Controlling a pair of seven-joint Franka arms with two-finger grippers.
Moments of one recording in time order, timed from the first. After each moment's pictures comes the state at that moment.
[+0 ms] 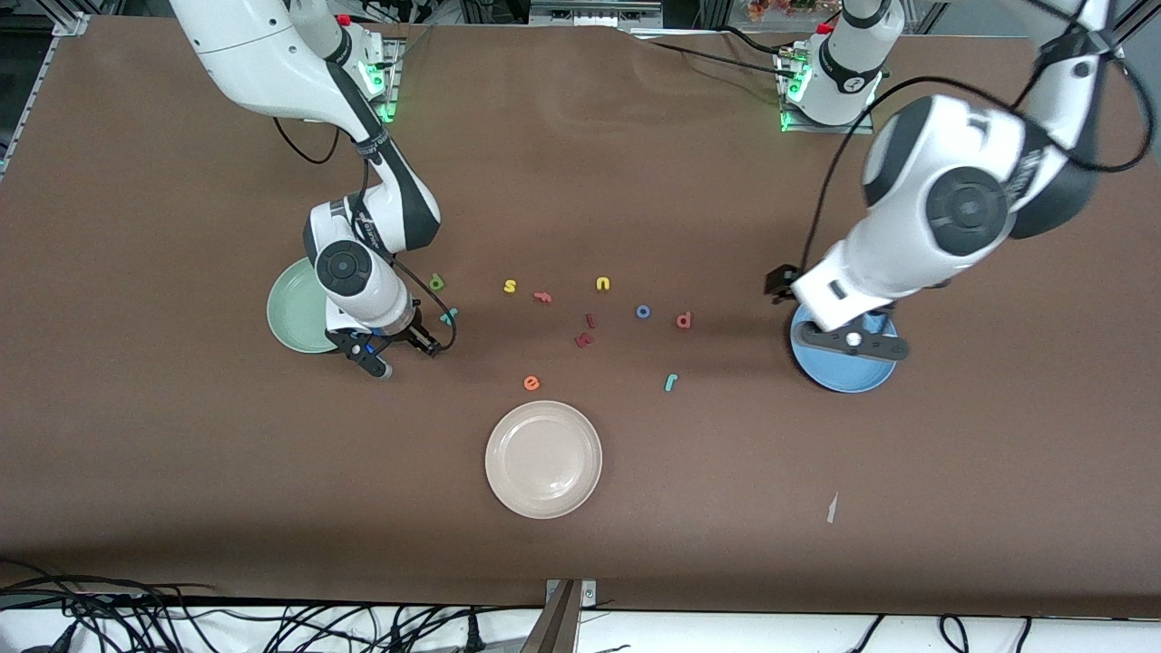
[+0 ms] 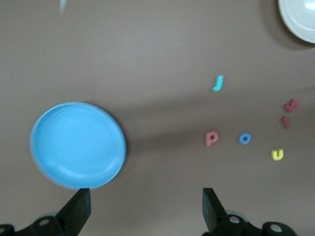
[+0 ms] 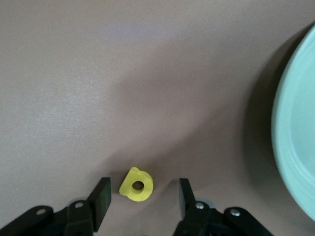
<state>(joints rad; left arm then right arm) -0.29 0.34 -0.06 -1.59 -0.04 1.81 -0.16 0.41 0.57 -0.03 -1.95 0.00 2.49 1.04</state>
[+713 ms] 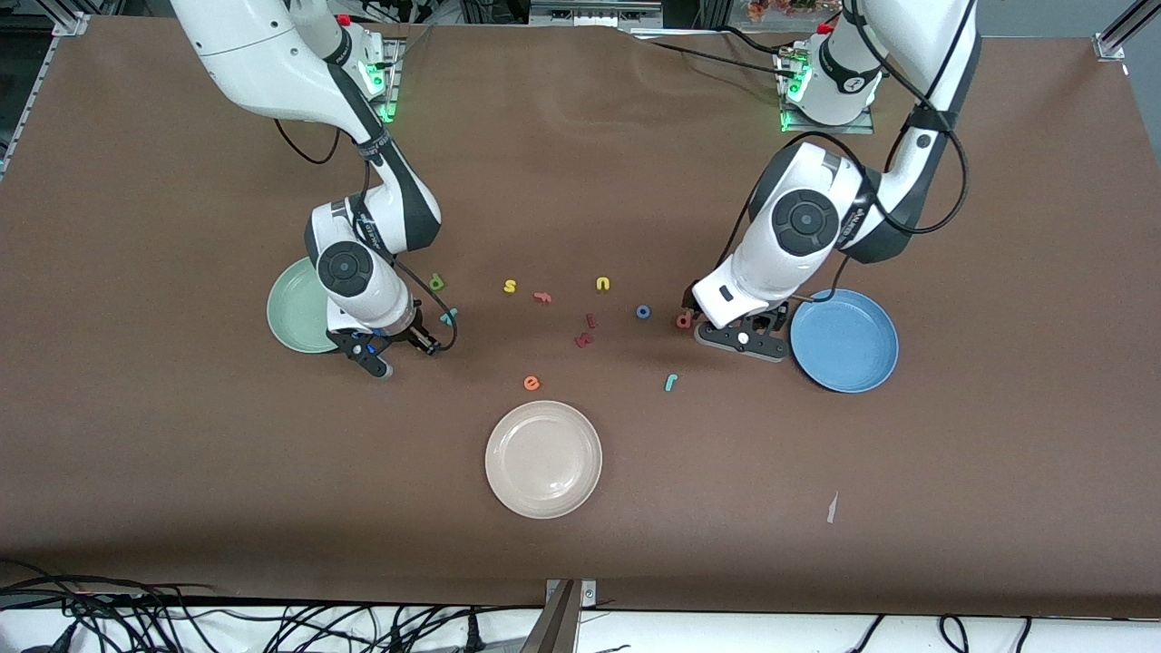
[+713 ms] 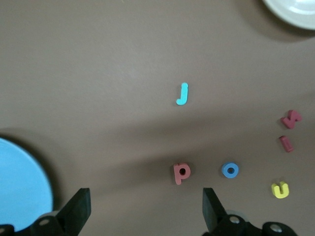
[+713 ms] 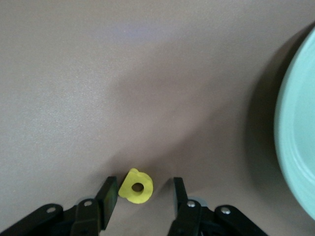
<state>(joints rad) -0.41 0.39 -0.06 -1.87 -0.04 2.25 -0.21 0.41 0.58 -0.03 -1.95 0.00 2.50 1.04</state>
